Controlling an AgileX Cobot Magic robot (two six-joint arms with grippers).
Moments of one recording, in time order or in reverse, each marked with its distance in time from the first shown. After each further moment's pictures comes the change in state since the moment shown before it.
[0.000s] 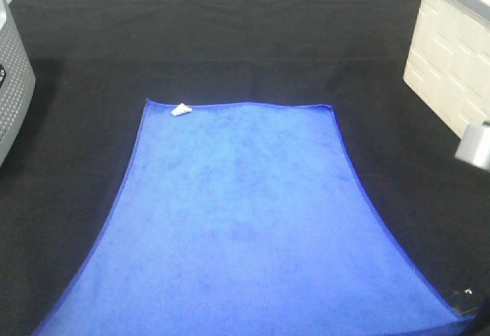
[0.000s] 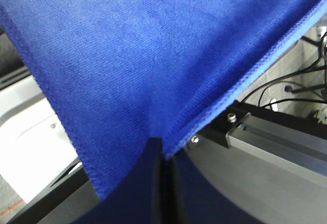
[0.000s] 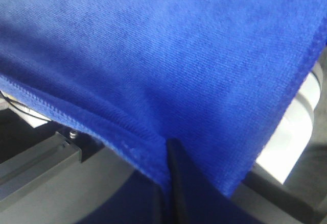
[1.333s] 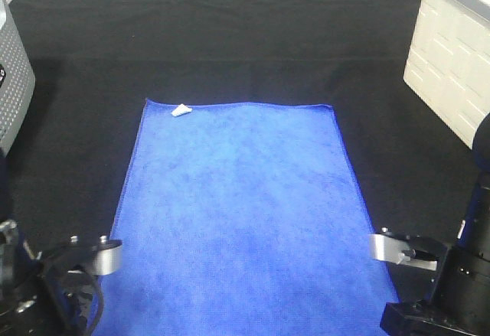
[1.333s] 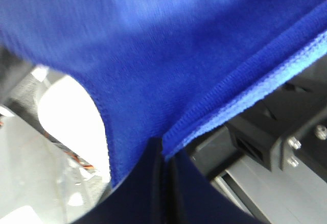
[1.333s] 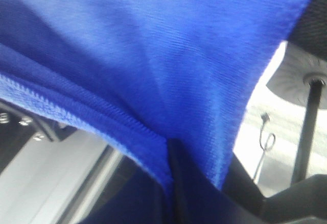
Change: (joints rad) left arm -0.179 0.764 -0.081 0.023 -0.295 0.209; right arm -0.002 0.736 0.003 -0.070 -0.172 -0.190
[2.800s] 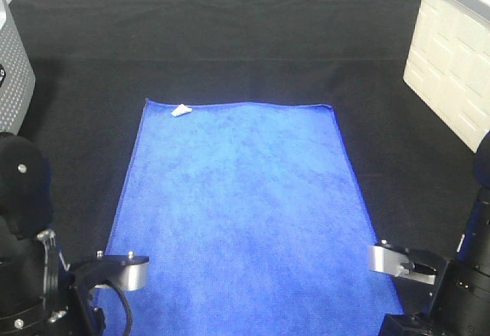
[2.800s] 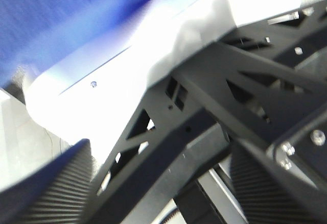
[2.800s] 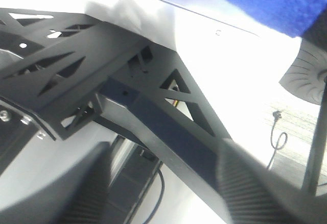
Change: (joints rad) left arm -0.088 0.081 -0.057 -0.030 0.035 -0.045; right arm -0.005 0.032 0.038 0.065 -0.034 -0.071
